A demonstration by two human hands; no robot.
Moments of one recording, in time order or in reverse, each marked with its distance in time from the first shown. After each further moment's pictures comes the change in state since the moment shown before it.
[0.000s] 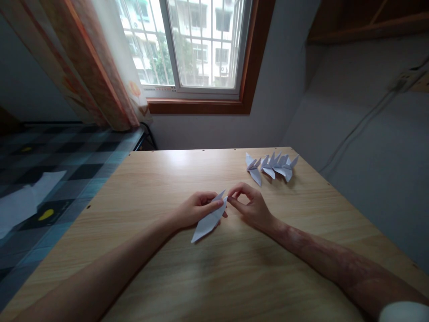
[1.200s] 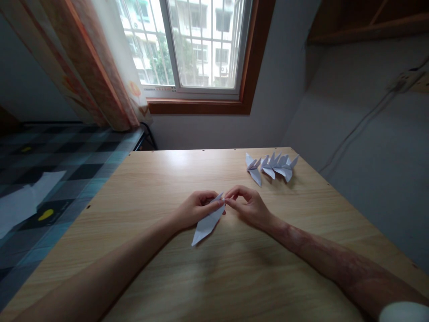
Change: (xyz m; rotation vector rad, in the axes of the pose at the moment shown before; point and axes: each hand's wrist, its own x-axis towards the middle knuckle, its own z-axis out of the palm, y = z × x) left_hand 0.001 -0.003 -0.002 0.203 0.092 0.098; right_hand 0.001 0.007 -0.001 0.056 -0.086 0.071
